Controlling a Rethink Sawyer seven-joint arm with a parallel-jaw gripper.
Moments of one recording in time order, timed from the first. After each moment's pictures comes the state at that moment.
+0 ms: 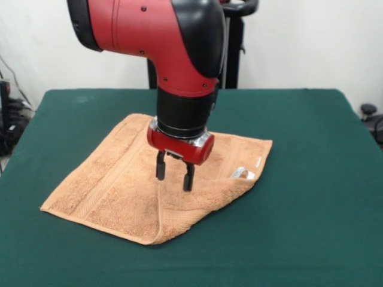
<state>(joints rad) -0.25 -0.41 0.00 1.44 -0.20 0.47 2.18</state>
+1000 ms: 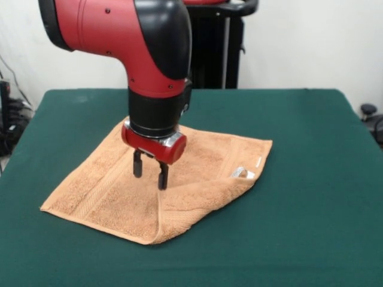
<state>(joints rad) -0.32 -0.40 0.00 1.46 -0.20 0.44 2.18</state>
